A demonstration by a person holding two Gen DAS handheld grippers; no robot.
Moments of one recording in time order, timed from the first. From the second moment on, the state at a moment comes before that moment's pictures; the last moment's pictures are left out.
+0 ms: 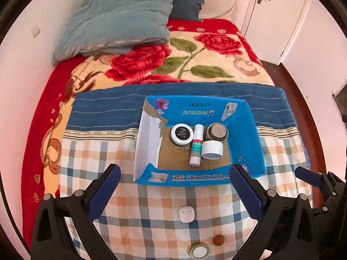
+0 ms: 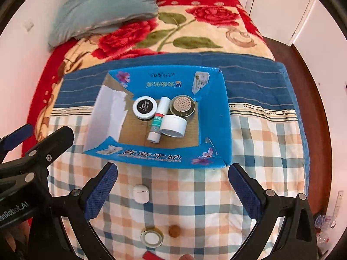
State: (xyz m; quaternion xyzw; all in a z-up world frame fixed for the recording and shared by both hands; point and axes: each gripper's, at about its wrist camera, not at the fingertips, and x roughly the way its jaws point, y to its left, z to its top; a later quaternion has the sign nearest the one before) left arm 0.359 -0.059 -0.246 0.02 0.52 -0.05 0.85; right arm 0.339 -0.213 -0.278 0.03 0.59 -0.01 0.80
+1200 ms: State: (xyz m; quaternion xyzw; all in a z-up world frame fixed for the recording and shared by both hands) left arm 0.195 -0.107 -0.549 0.00 0.78 -0.10 0.62; right arm 0.124 -0.290 -0.502 0.10 0.77 -0.11 0.62
